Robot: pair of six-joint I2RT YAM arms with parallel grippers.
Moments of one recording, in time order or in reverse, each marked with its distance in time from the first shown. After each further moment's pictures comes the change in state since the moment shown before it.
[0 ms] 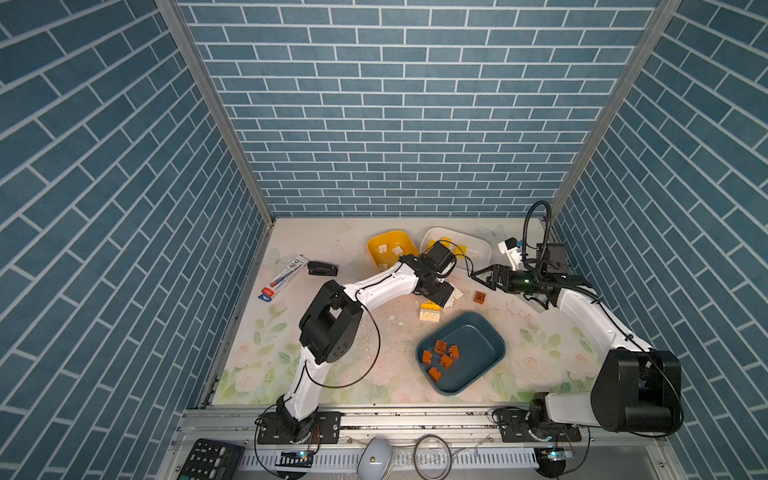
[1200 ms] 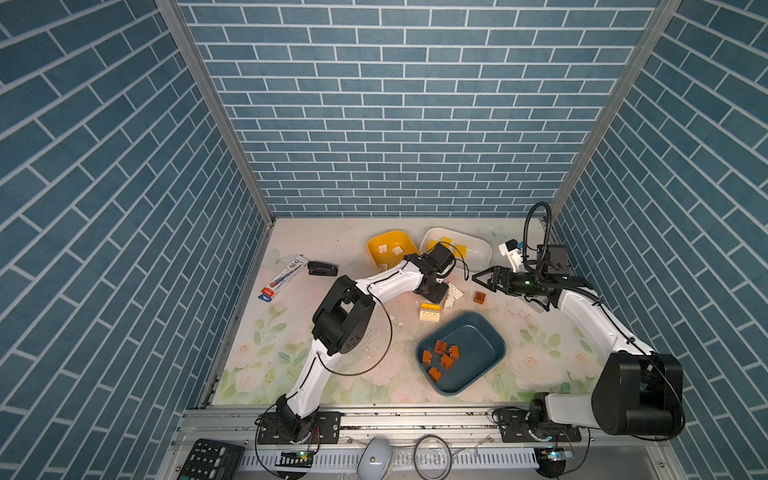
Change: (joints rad) left arm 0.024 0.126 0.127 -0.060 -0.018 0.018; right arm -0.001 -0.010 -0.003 -0.028 0.014 0.000
